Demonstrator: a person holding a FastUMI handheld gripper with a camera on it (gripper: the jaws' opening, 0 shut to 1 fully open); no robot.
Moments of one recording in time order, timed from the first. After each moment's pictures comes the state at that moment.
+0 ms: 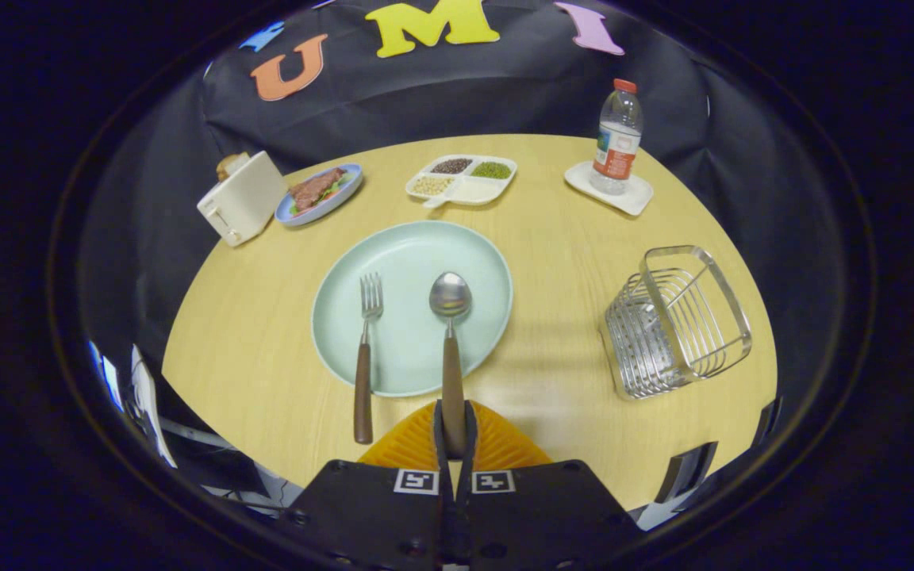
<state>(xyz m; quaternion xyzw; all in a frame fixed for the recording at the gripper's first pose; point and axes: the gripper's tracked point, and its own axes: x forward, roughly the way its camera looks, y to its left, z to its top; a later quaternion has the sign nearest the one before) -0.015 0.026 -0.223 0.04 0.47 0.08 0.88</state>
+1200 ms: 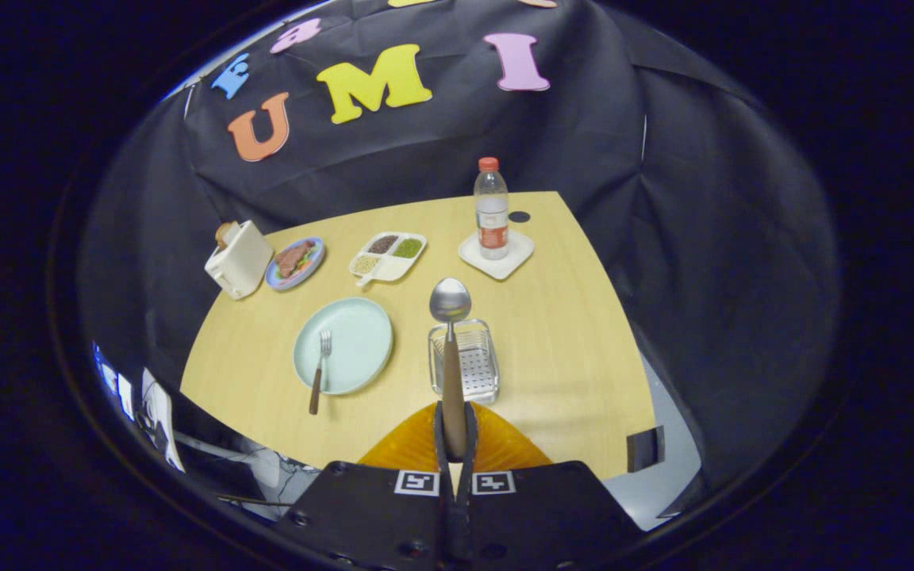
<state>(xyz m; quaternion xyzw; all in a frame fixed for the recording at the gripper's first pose) -0.060 -0.159 -0.092 0.05 0.42 0.04 0.90</state>
